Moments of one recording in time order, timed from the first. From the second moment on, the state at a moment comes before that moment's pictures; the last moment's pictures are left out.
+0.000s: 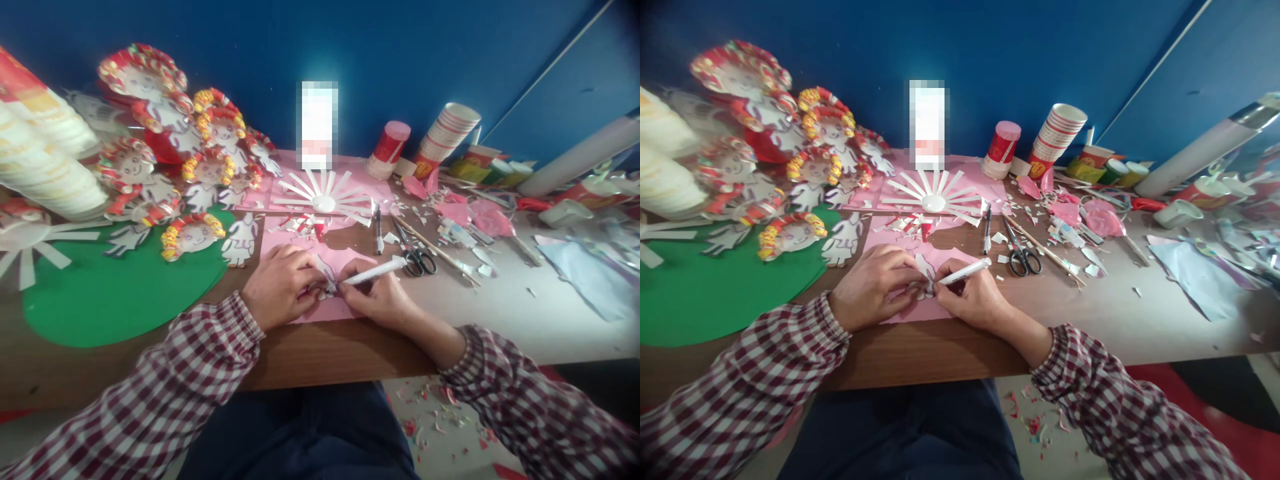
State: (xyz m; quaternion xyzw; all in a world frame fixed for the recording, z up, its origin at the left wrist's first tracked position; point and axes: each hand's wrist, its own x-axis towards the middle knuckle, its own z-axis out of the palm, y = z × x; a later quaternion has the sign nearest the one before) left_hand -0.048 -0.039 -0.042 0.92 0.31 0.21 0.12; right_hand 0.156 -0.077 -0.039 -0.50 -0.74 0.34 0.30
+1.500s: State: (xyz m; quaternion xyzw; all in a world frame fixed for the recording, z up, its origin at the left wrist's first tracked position) left_hand -0.047 -0.039 -0.043 0.92 0.32 0.20 0.12; right_hand 0.156 -0.077 -0.040 -0.51 -0.74 0.35 0.28
